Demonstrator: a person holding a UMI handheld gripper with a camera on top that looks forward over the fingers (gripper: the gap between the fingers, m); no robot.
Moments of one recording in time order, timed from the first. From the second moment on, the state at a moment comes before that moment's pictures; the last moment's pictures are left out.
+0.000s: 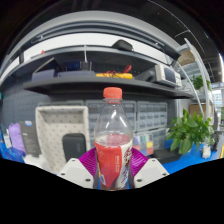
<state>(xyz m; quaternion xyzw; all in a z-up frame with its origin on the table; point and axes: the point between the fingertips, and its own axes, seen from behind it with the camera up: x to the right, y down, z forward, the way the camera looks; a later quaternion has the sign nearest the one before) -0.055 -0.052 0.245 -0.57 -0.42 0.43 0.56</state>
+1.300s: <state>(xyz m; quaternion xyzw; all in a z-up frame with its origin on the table) 0.004 -0.013 0.103 -0.59 -0.45 0.40 0.53</state>
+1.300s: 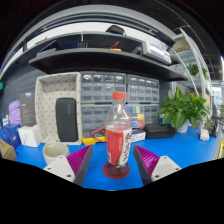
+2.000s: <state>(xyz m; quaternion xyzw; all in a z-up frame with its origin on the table) 0.133 -0.116 0.187 -0.55 -0.49 0.47 0.48</state>
